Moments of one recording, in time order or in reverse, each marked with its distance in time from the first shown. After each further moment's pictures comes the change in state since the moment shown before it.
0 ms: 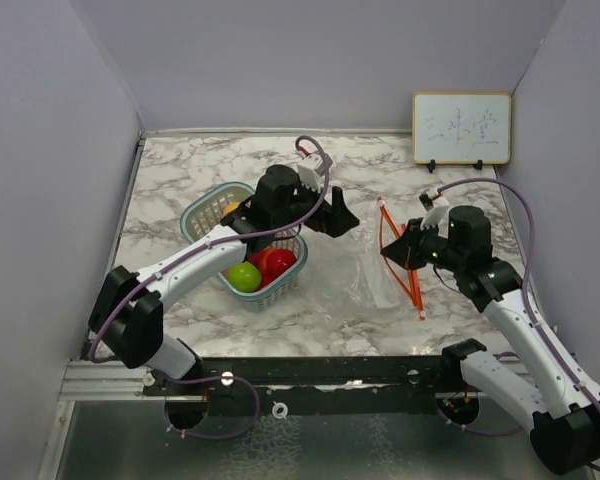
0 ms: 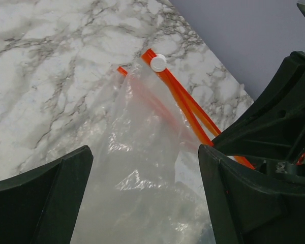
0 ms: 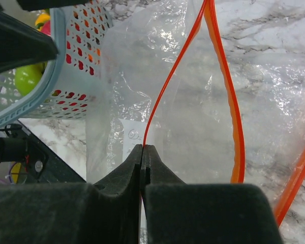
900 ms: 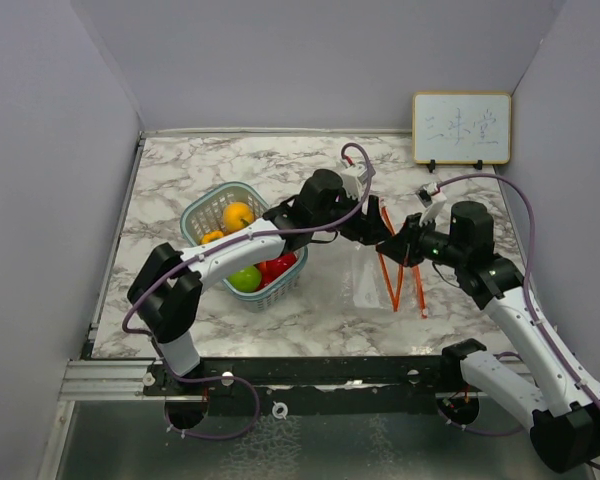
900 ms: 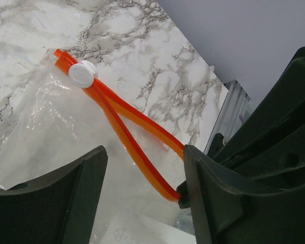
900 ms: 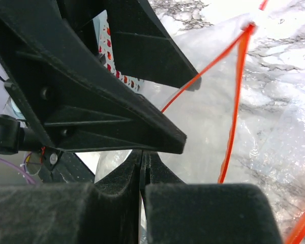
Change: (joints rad) left arm -0.147 0.249 0.193 -0.008 0.044 -0.110; right arm 0.000 0.013 0.039 0.034 -0.098 -0.015
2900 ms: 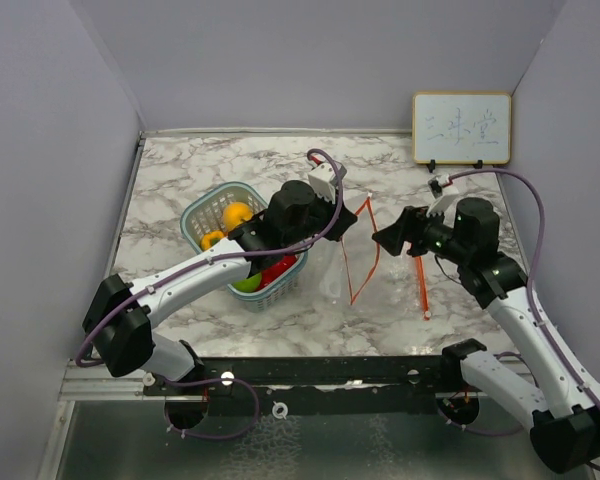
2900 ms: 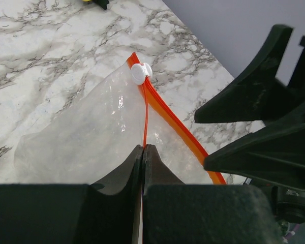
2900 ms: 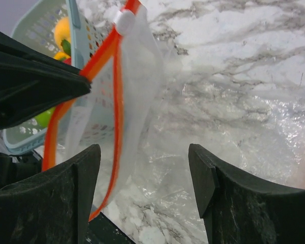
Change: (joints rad) left arm -0.027 -0.272 -0.167 0.001 -0.329 0.135; right arm 0.000 -0.023 0.056 0.024 0.140 0.057
